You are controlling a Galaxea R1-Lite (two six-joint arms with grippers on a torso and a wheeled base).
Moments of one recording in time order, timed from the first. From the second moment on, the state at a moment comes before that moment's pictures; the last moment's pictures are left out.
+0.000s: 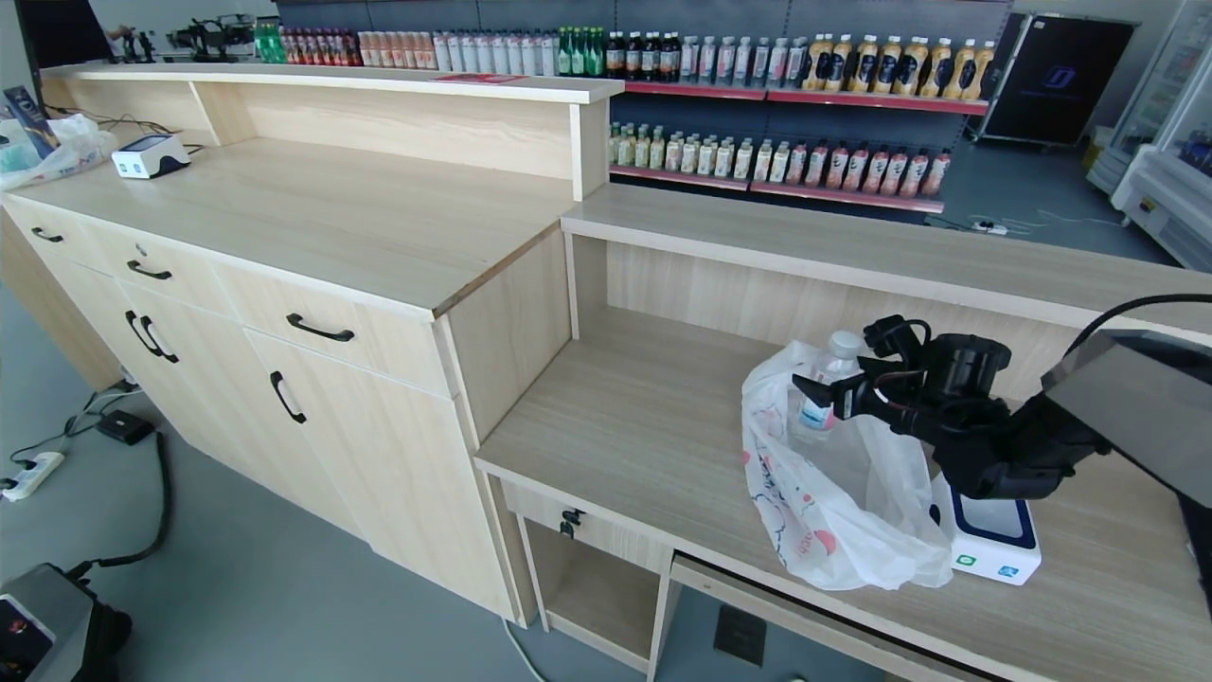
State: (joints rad) left arm 0.00 0.00 0.00 0.00 0.04 -0.01; right arm 0.00 2.39 -1.19 -1.07 0.37 -0.18
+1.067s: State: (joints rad) left arm 0.00 0.00 0.00 0.00 0.04 -0.01; right arm -0.42 1.61 -0.98 -0.40 0.29 -0.29
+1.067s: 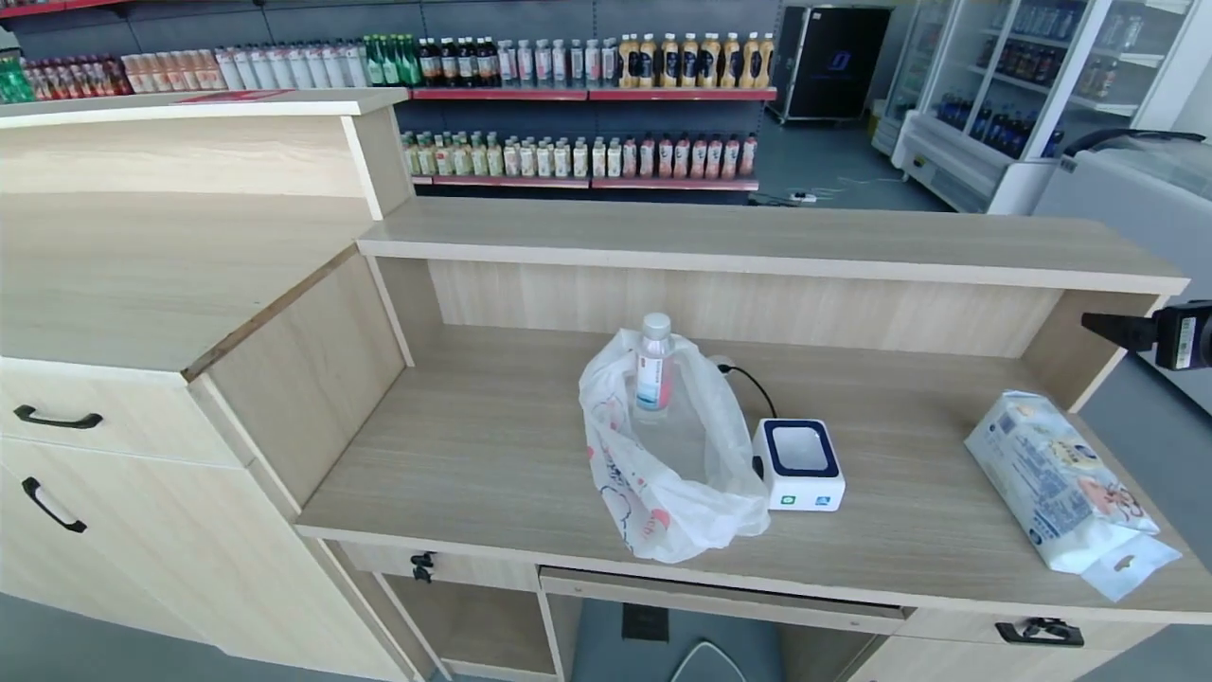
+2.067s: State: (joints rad) left arm 0.00 0.00 0.00 0.00 0.04 -0.01; right arm -0.59 1.82 -1.13 -0.15 0.30 -0.22
